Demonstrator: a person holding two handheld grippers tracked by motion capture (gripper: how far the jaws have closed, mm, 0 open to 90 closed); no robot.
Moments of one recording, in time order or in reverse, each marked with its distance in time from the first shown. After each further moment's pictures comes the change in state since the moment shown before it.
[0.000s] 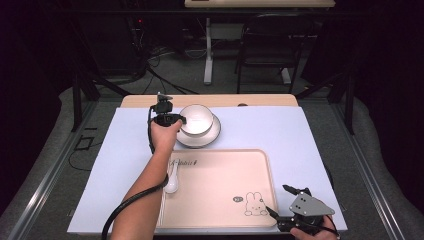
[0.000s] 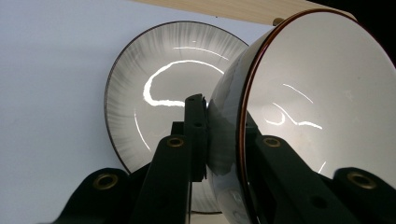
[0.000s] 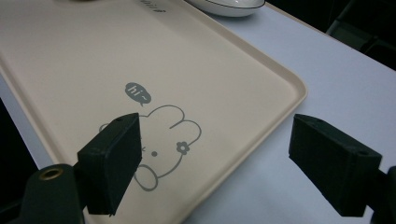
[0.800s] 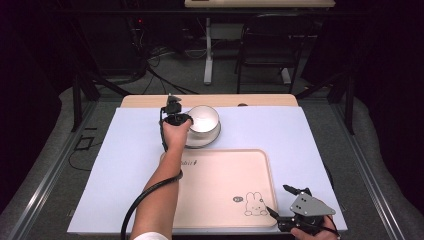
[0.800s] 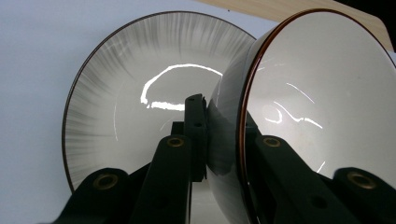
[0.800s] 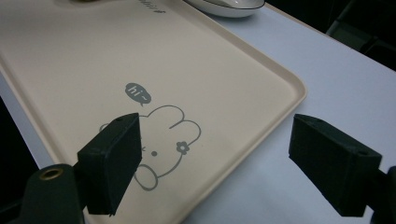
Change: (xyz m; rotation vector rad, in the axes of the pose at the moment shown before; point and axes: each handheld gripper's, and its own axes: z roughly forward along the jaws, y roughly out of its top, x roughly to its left) left arm -0.005 0.004 0.048 0.016 0.024 -0.068; right arm 0.000 0.000 -0.001 -0.003 0.000 0.001
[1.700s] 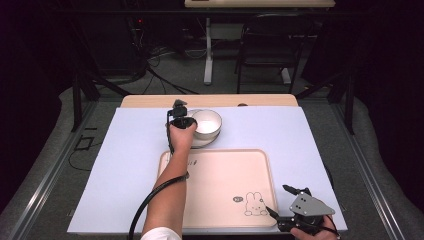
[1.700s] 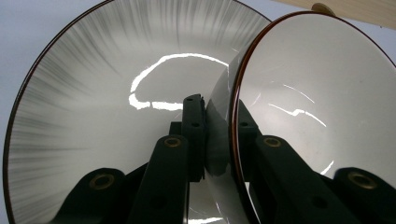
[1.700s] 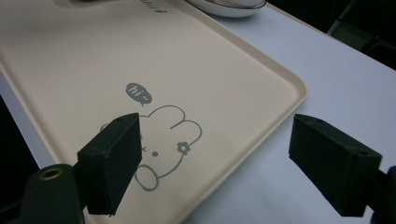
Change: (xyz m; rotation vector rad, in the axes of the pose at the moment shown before) left arm -0.002 -0.008 0.036 0.009 0.032 0.014; right arm 0.000 0.000 0.001 0.001 0.004 0.001
